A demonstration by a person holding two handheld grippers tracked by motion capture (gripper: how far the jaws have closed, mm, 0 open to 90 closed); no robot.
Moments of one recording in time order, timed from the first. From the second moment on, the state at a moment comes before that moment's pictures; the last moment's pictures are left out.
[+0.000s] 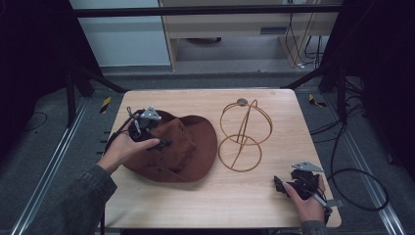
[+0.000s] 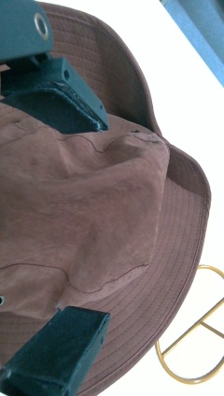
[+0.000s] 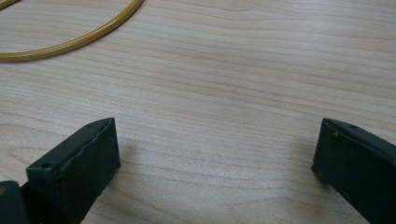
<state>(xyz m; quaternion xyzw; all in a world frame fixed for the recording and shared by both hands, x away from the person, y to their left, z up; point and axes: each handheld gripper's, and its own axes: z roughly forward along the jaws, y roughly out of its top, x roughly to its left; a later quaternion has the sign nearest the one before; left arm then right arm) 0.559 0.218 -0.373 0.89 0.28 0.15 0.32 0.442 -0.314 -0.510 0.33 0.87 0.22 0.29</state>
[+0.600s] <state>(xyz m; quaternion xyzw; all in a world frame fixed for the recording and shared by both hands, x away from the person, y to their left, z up) 0.583 0.209 -0.402 0.90 0.31 0.13 0.27 0.442 -0.314 -0.510 0.33 0.87 0.22 0.29</state>
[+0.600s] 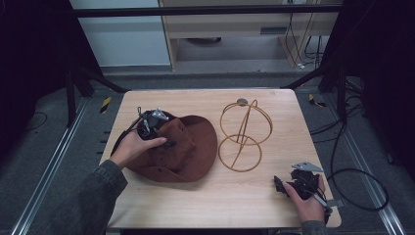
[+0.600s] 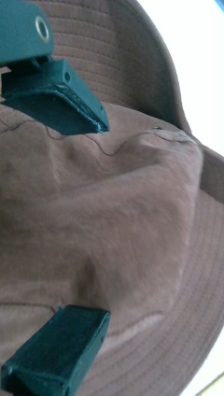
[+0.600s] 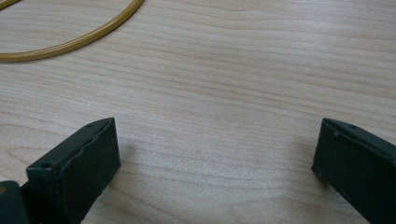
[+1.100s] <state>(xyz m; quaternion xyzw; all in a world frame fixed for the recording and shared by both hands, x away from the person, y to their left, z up) 0.584 0.212 -0.413 0.90 0.32 0.12 0.26 0.442 -0.314 -0.510 0.33 0.87 0.22 0.29</state>
